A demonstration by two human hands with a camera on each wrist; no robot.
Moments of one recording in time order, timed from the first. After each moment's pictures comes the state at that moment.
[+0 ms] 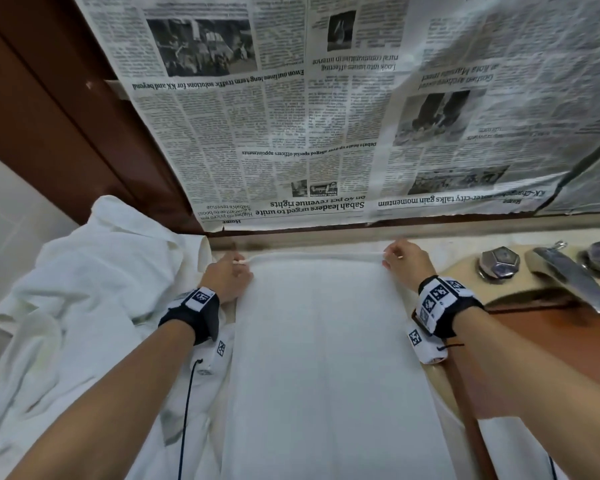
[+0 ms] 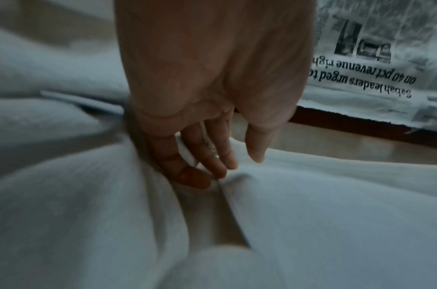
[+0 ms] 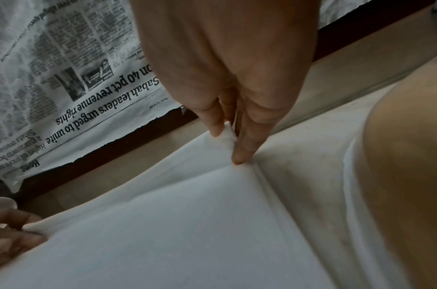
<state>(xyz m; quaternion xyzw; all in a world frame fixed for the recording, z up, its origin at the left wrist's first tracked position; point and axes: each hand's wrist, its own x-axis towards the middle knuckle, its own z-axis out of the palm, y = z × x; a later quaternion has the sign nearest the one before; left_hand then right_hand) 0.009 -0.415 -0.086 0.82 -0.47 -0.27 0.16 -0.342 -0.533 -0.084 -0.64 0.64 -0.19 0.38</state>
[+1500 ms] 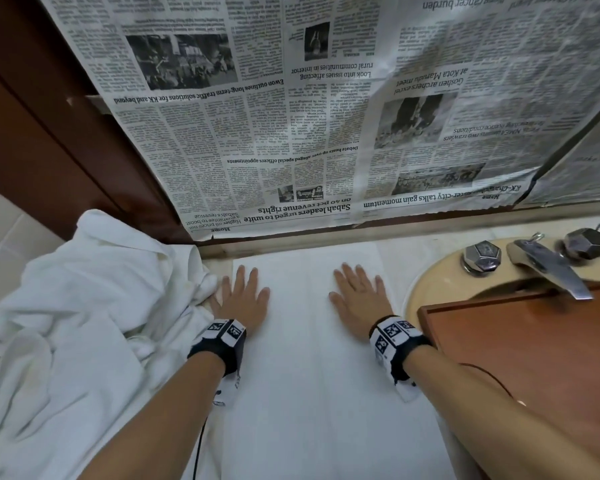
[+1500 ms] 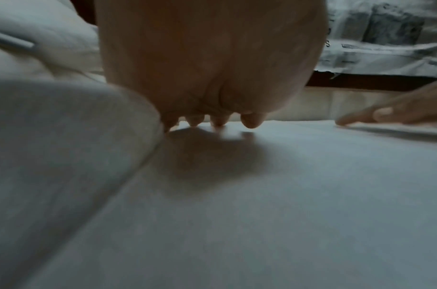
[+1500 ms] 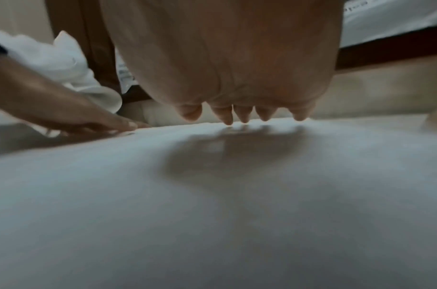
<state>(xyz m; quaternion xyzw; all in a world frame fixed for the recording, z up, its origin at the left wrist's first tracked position) -0.049 -0.396 -0.123 0.84 -0.50 -0.20 0.02 -0.300 -0.454 -0.111 -0.81 0.53 0.08 0.22</state>
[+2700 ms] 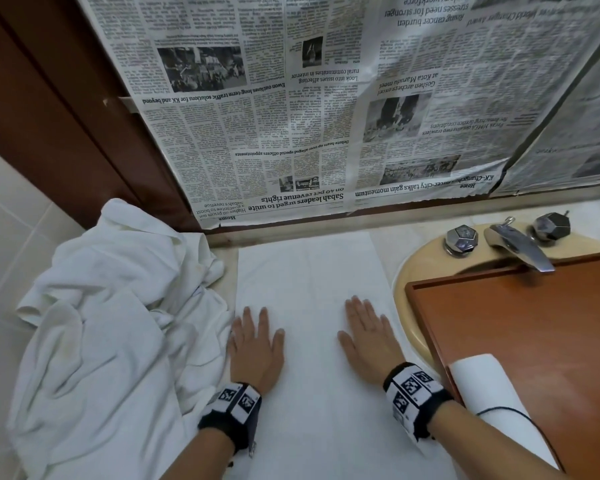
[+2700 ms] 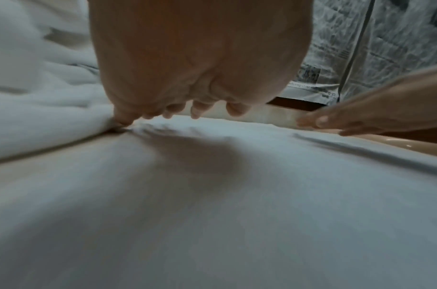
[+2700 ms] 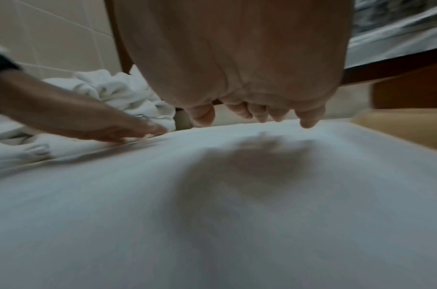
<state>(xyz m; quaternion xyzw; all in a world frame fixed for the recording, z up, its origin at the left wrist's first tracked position) -0.111 -0.265 -0.118 0.82 -0.53 -0.21 0.03 -0.335 -0.330 -0.098 -0.80 0.54 0.08 0.24</state>
